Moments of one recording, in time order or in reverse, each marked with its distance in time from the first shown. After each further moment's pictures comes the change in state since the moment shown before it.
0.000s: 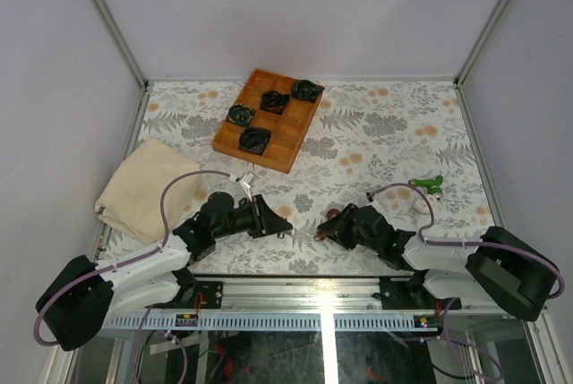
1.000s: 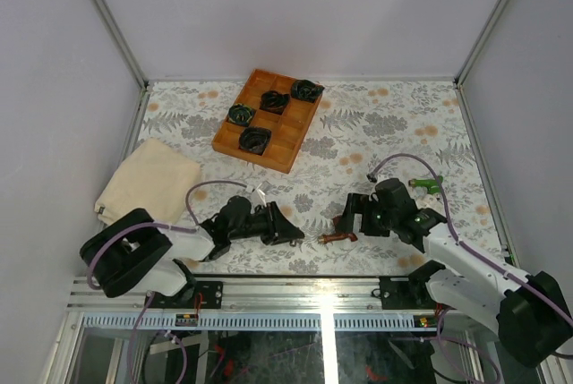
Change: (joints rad) left arm -0.048 0.417 -0.039 0.406 0.058 -0.196; right arm -0.312 -0.258 0.279 -0.763 -0.284 -0.774
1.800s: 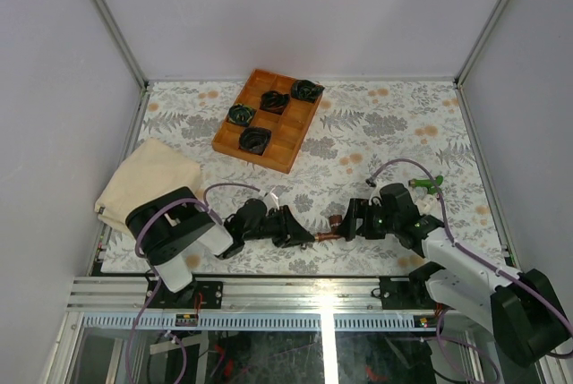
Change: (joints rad) left arm -0.067 0.345 0.065 0.251 -0.032 -0.058; right arm -0.069 0.026 -0.125 0.185 -0.198 -0.071
